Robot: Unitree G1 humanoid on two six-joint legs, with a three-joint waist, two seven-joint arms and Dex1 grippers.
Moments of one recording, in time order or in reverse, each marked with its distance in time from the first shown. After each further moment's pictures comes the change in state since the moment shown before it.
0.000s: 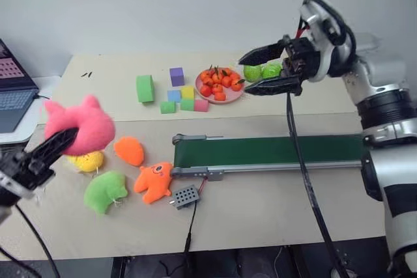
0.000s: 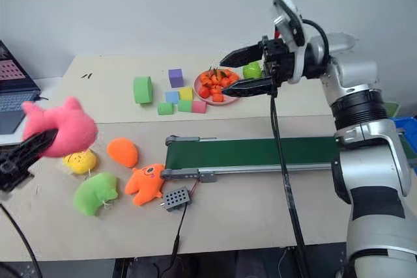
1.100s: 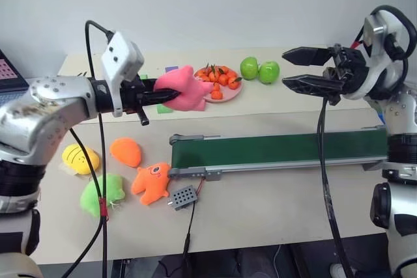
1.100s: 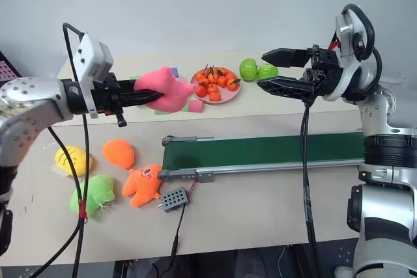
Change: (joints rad) left arm -0.722 0.072 -0.943 0.045 1.397 -0.662 -0.725; right arm 0.339 -0.050 -0.401 -0.328 0.039 0.198 -0.150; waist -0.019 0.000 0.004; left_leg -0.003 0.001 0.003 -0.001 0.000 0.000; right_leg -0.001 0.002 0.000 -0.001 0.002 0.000
